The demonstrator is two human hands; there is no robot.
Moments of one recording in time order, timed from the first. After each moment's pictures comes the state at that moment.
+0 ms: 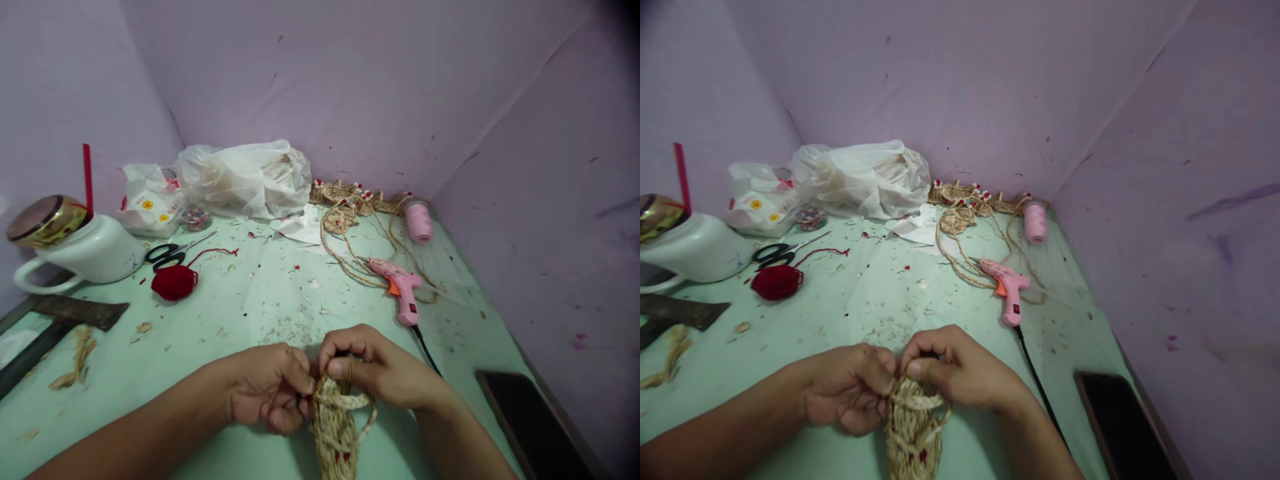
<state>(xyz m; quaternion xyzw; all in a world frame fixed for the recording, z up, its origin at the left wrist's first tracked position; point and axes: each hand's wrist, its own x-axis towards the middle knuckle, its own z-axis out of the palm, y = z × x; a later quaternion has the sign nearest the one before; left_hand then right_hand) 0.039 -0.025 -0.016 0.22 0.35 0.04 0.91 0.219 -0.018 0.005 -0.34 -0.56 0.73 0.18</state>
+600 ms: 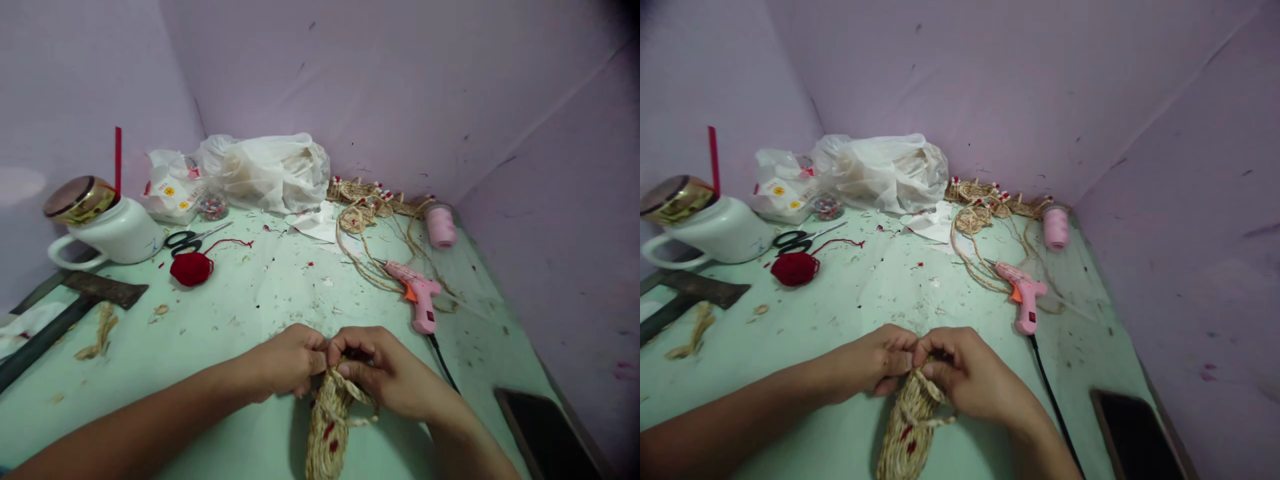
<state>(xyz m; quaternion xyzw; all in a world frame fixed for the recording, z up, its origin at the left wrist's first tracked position) 0.044 -0.022 -0.004 0.48 0.48 0.11 0.73 0.214 -0.019 0.007 -0.40 -0.65 0.63 0.16</state>
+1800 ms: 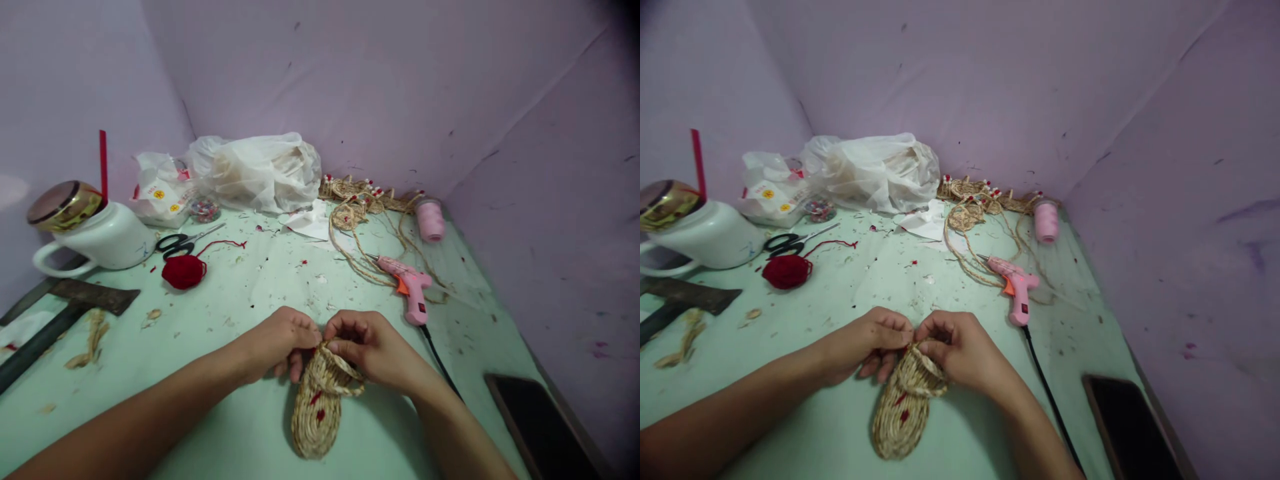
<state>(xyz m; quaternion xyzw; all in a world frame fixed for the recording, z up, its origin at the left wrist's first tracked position) 0.038 -0.010 -0.004 0.45 0.50 0.14 0.73 0.210 -0.012 -0.010 -0.47 -0.60 0.62 0.21</state>
